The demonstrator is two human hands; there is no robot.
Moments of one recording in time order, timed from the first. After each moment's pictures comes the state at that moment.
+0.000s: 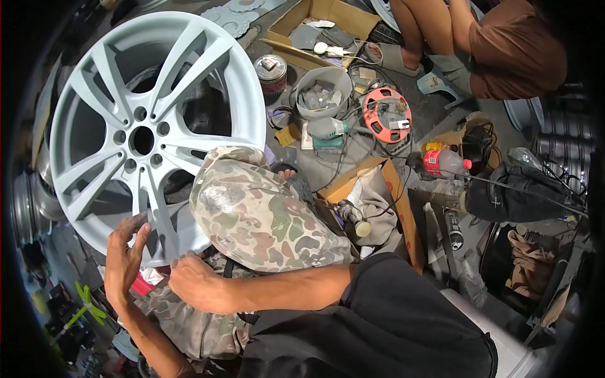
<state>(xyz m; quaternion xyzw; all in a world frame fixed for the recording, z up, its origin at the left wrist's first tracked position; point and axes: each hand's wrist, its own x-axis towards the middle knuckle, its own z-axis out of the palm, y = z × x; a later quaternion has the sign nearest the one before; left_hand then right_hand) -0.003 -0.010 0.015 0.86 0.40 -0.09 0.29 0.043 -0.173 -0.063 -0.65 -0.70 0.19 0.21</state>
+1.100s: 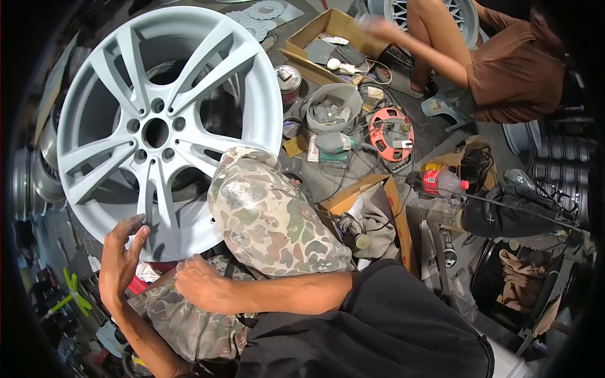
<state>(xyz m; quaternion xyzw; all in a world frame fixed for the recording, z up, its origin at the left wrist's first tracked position) -0.028 -0.006 0.025 0.85 0.42 -0.08 0.29 0.032 -0.167 -0.075 -0.61 -0.72 0.29 0.17</state>
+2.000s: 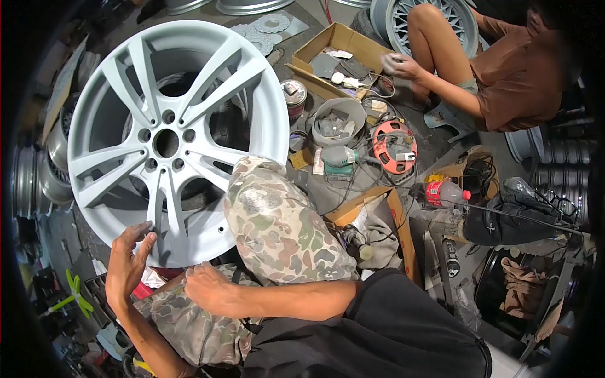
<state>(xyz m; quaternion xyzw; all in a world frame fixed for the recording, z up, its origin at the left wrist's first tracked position) -0.035 -0.001 0.026 0.87 0.41 -0.09 0.27 0.029 -0.170 -0.084 -0.61 -0.73 0.28 0.16</state>
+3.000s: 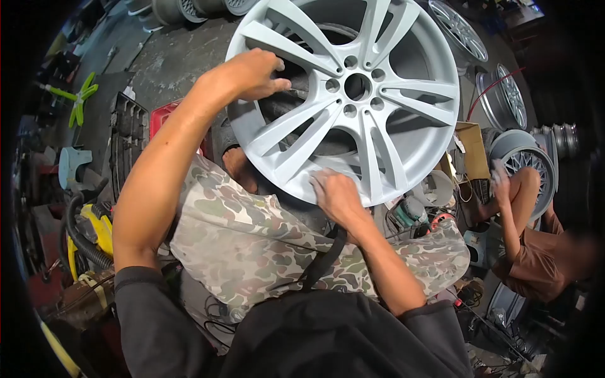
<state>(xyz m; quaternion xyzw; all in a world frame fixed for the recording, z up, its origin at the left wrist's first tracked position) -0.073 0.104 -0.012 0.90 0.40 0.00 0.16 0.121 -0.137 -0.136 -0.64 -0.73 0.21 0.12</state>
